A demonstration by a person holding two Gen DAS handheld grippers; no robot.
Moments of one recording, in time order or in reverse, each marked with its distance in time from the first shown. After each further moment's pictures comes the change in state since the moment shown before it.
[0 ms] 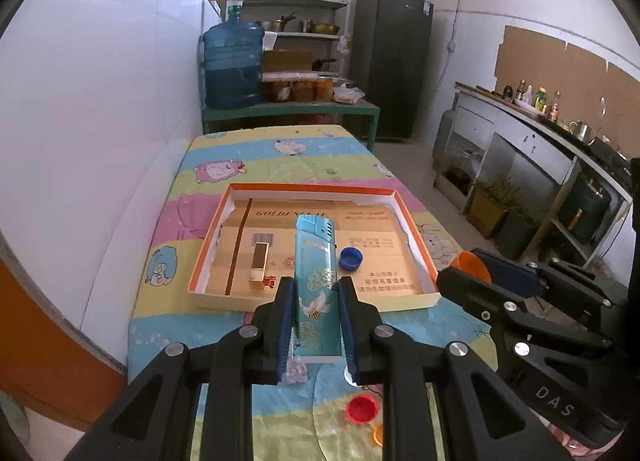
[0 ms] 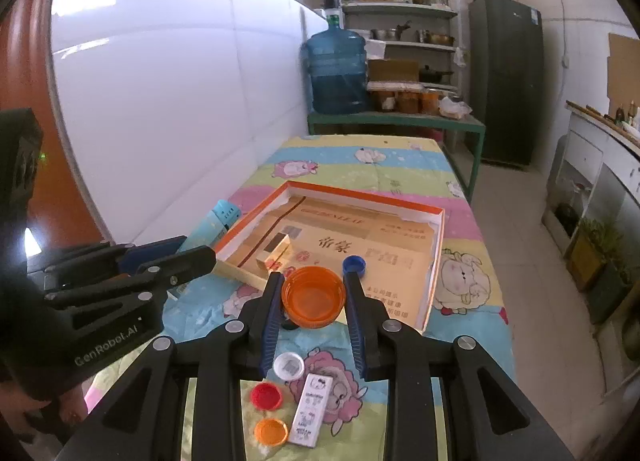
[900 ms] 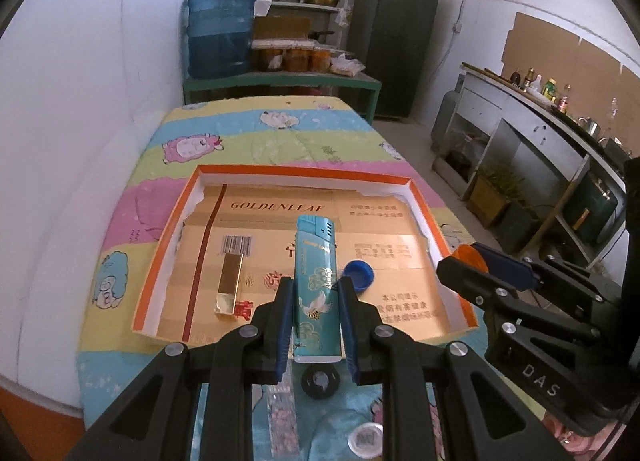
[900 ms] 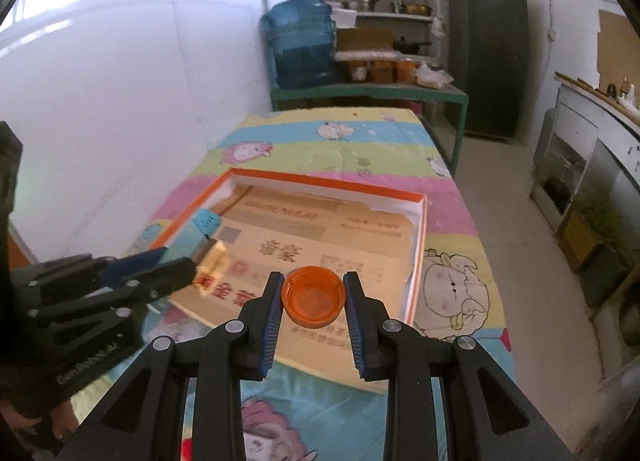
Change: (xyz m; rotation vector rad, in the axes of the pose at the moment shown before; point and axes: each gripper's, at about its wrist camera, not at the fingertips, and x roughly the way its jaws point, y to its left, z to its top) left arm 0.105 0.008 0.024 -0.029 0.100 -0.042; right arm 0.098 -0.057 0.017 0.055 0.102 -0.080
